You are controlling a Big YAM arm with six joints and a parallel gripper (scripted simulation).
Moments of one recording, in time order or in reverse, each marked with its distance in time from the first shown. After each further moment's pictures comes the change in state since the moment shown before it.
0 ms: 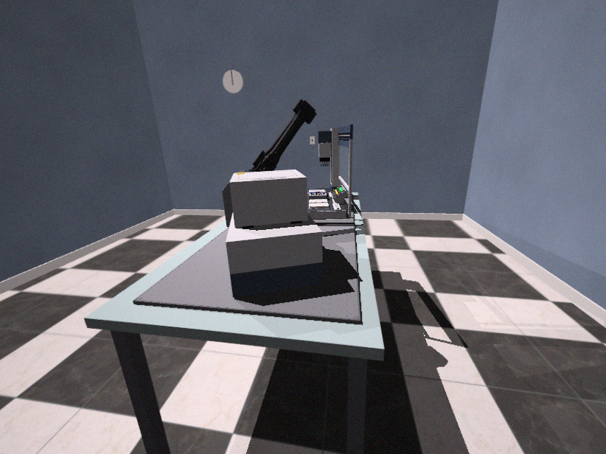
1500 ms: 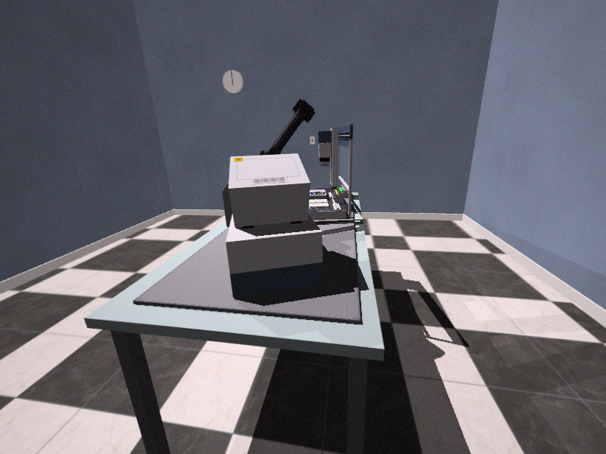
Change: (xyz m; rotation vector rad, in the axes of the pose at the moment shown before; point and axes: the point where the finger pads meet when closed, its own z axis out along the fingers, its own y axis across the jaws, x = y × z) arm 0.005 -0.007 -0.031 -0.011 0.008 -0.018
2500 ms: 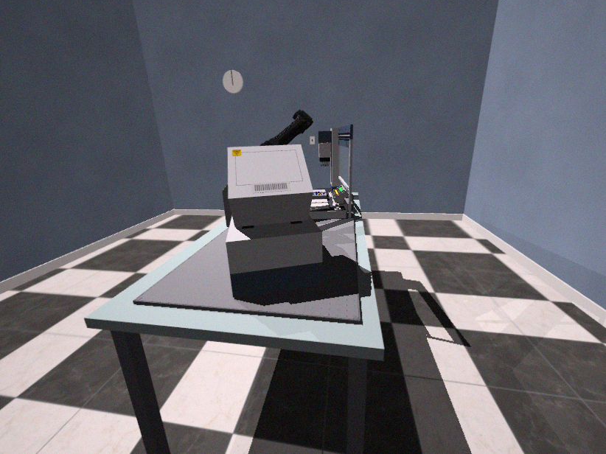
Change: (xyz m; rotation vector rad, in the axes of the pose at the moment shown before) arm -0.005 -0.048 -0.082 -0.032 -0.009 0.007
